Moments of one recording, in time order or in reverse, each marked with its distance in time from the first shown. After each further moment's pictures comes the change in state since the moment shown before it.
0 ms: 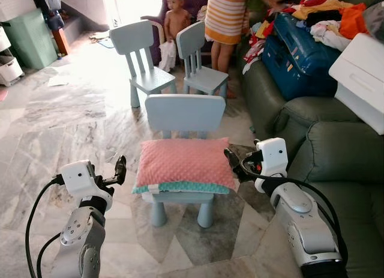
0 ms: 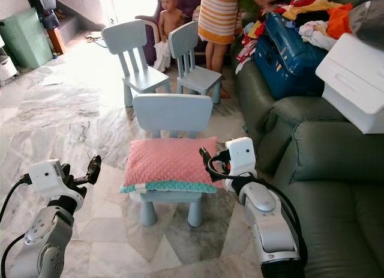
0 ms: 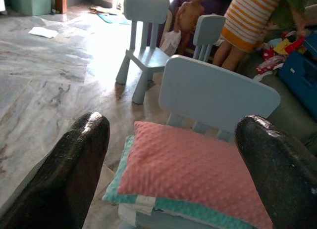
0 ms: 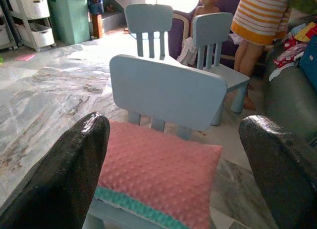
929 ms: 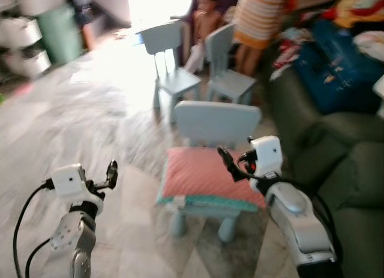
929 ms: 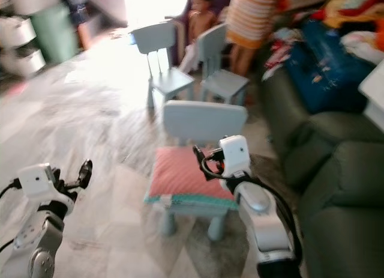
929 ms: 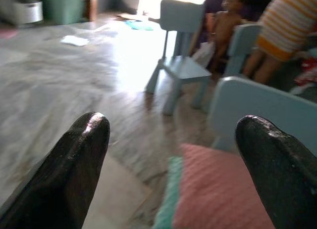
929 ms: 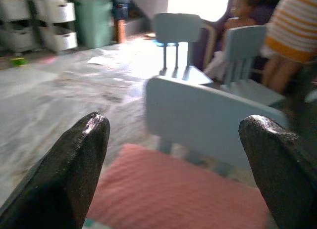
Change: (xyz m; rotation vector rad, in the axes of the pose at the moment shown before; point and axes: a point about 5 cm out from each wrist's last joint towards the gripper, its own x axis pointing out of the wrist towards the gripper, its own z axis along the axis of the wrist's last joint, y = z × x) left arm -0.003 0.009 0.003 0.042 -0.005 0.012; right arm 0.003 0.006 0.005 -0.013 -0.027 0.020
